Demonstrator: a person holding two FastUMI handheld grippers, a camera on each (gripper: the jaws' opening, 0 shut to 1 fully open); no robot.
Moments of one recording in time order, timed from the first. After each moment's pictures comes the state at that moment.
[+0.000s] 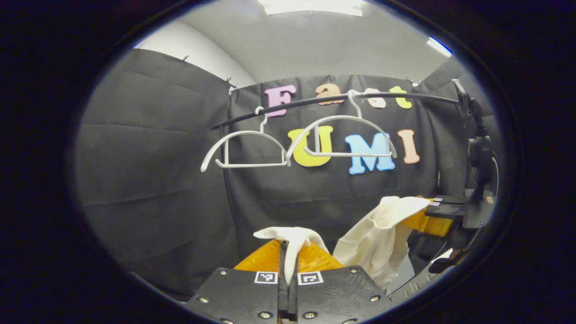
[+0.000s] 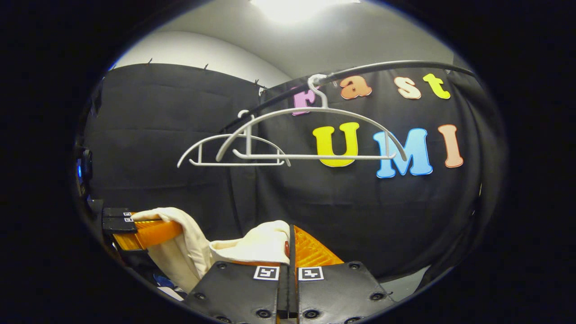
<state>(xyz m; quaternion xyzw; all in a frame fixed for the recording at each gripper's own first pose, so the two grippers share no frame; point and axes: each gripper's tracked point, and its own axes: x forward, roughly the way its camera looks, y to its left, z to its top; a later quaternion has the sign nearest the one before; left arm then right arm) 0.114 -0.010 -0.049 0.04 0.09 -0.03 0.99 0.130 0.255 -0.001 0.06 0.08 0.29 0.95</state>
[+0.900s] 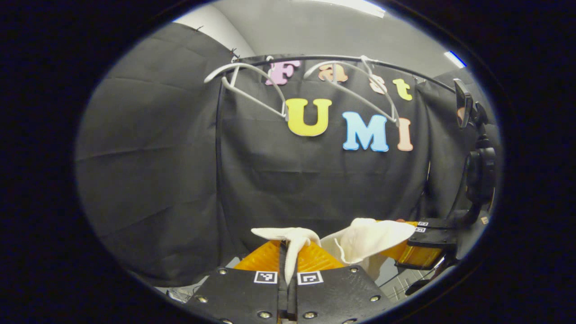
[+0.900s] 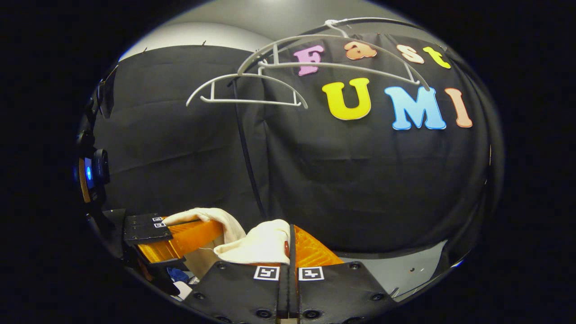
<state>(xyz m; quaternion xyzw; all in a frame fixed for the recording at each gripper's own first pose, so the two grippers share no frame) 0.115 0.016 -0.225 -0.02 0.20 -0.04 0.98 0.100 0.319 -0.164 0.06 0.22 0.30 0.93</state>
